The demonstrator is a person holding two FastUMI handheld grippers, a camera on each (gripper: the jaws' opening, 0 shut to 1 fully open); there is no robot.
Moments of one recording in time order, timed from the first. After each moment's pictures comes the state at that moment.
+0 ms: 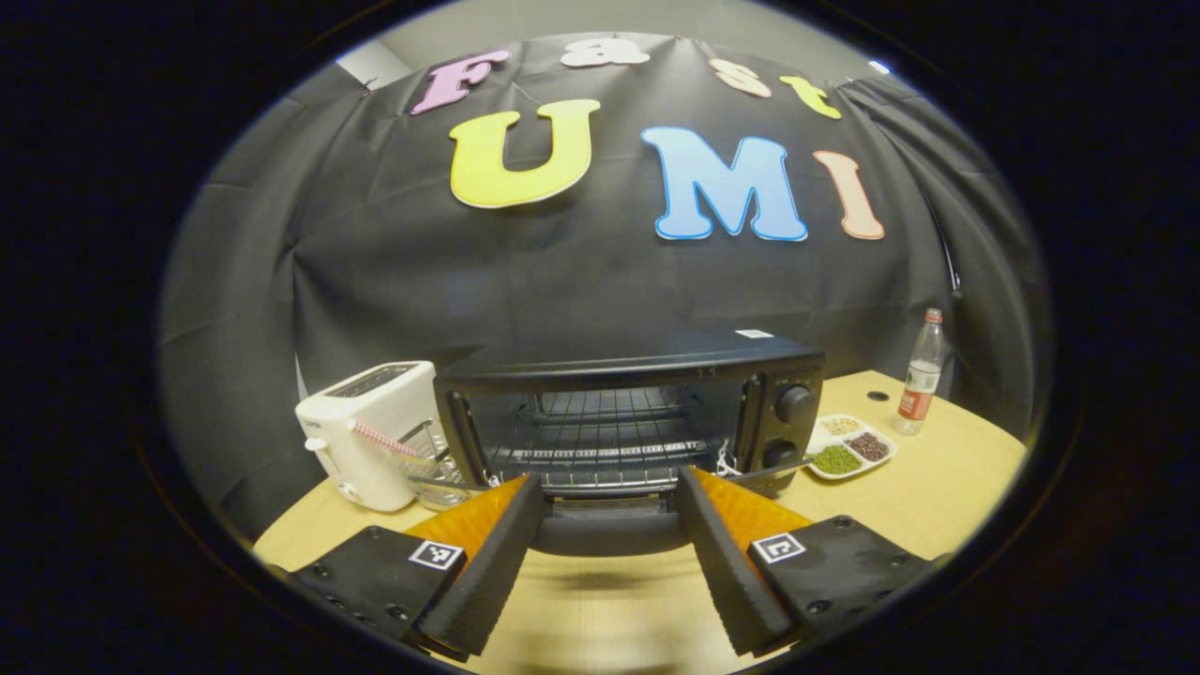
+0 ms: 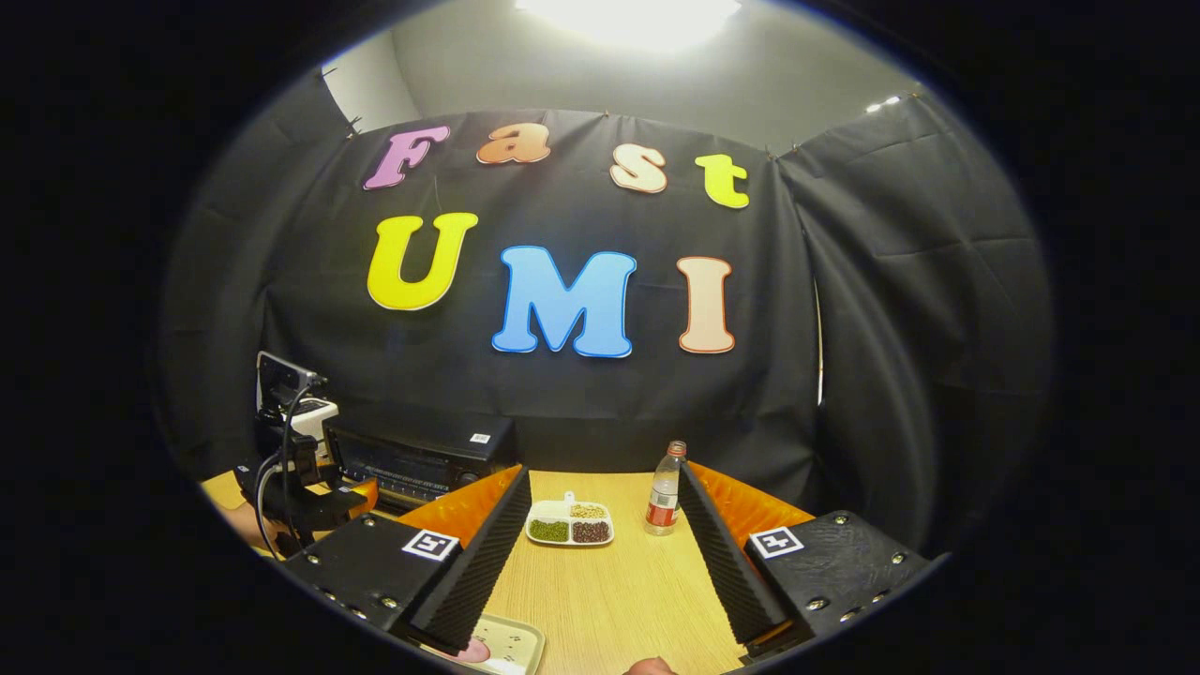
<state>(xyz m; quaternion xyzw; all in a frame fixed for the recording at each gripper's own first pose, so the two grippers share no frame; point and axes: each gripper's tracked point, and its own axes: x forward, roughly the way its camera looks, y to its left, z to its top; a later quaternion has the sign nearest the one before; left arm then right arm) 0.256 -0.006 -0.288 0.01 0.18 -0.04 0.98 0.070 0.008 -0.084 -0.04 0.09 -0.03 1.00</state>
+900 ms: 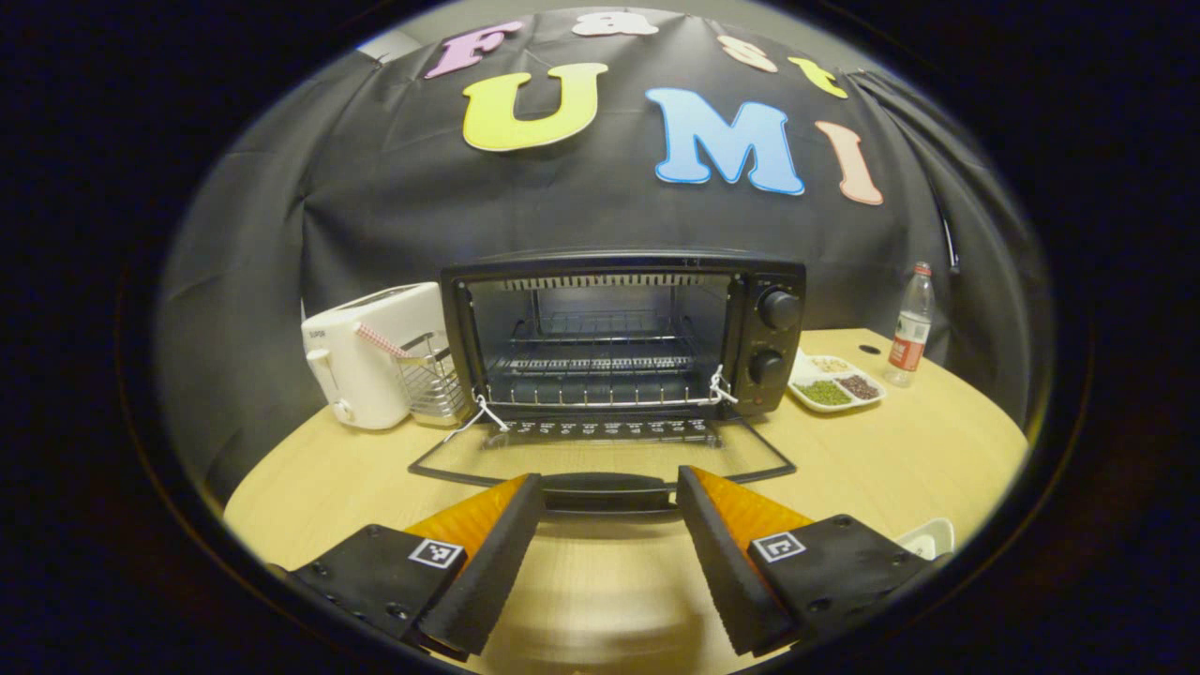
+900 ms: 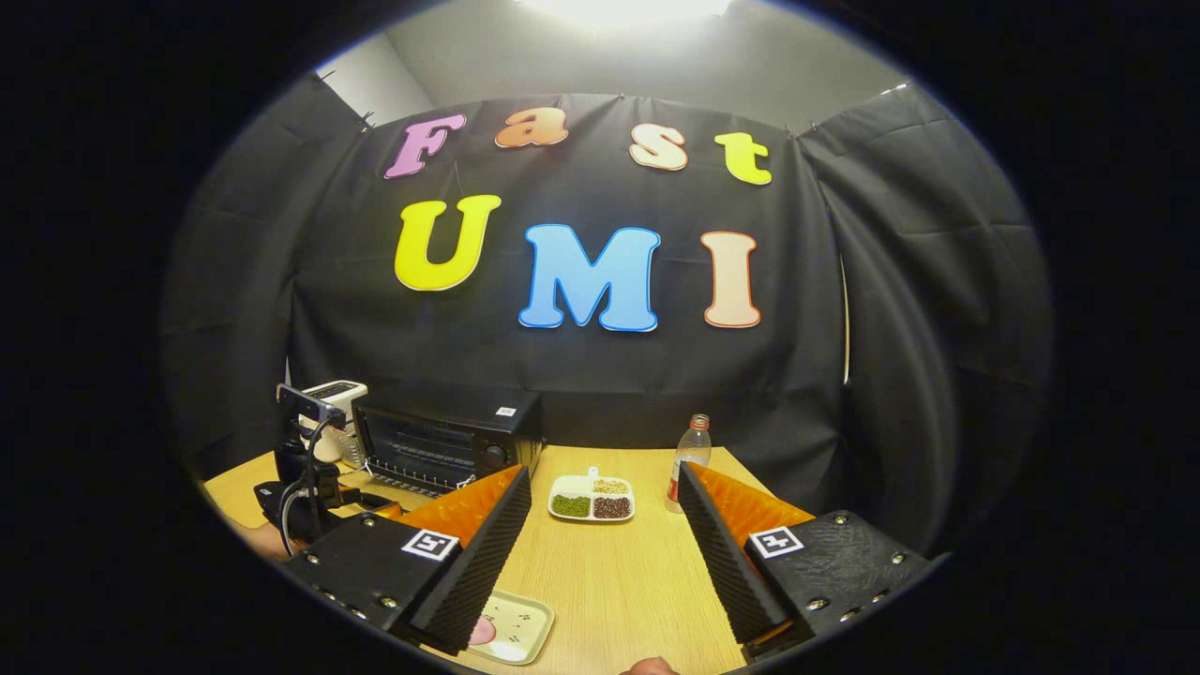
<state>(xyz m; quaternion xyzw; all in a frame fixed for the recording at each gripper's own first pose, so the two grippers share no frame) 0.193 -0.016 -0.339 -0.01 0.24 -0.04 0.97 0.056 0.018 -0.101 -0.03 0.12 0.02 0.99</state>
